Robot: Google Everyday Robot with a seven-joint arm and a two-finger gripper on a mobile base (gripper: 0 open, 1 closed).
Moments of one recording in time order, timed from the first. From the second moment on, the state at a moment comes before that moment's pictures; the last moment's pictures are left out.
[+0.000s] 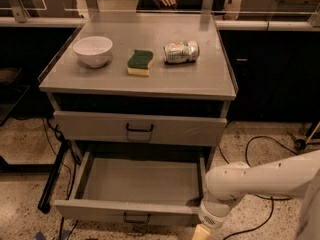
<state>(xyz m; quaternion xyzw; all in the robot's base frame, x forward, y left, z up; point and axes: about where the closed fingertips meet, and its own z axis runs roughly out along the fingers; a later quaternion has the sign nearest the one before) 0.361 -0.145 0.451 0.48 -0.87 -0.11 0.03</state>
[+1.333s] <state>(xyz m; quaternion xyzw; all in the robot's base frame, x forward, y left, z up) 0.386 -0.113 0.451 0.53 -0.84 -0.12 0.03</state>
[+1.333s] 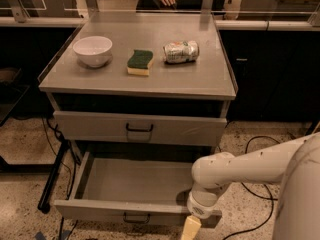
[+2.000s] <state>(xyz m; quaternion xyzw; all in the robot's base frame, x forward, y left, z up) 0.349 -0.123 0.426 0.51 -0.85 -0.16 0.06</state>
